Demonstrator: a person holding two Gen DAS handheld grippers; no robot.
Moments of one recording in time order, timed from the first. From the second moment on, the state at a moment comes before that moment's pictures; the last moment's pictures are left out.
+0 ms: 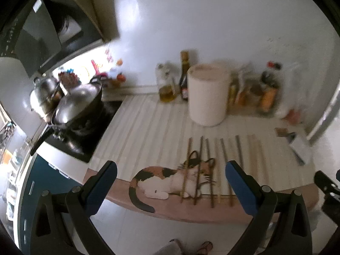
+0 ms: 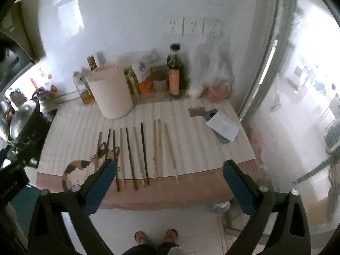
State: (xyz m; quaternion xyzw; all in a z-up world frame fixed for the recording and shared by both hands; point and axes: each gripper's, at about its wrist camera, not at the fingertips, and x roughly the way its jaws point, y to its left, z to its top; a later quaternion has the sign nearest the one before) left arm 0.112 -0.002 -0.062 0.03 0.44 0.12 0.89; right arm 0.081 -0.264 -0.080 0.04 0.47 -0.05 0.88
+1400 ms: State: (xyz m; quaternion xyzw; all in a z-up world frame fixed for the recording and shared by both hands) left arm 0.301 0.041 -0.328 0.04 0.65 0.03 0.75; right arm 0.343 -0.190 -0.352 0.02 0.69 -0.01 0.73
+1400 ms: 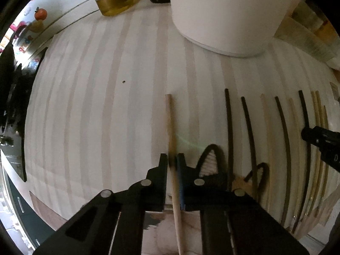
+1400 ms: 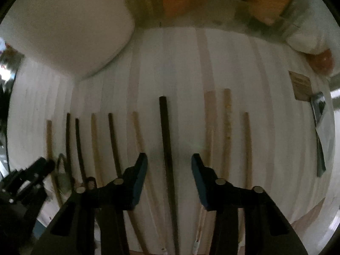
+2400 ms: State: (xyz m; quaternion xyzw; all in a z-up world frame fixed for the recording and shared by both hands) left arm 0.310 0.046 -0.326 0.07 0.66 0.06 0.75; right arm 0.351 -0.181 -0.365 -0.01 0.73 -0.01 0.68
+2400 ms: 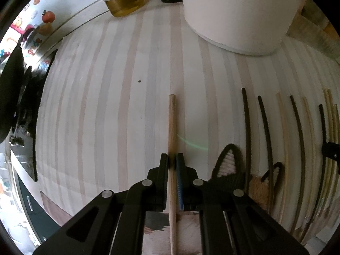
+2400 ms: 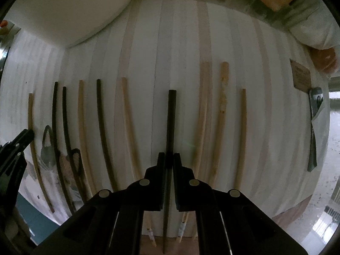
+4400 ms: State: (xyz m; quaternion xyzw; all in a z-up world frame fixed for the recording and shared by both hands) left arm 0.489 0.039 -0.028 -0.05 0.41 -0.04 0.91; right arm 0.523 -0.148 -0.027 0.14 0.29 0.06 0.94
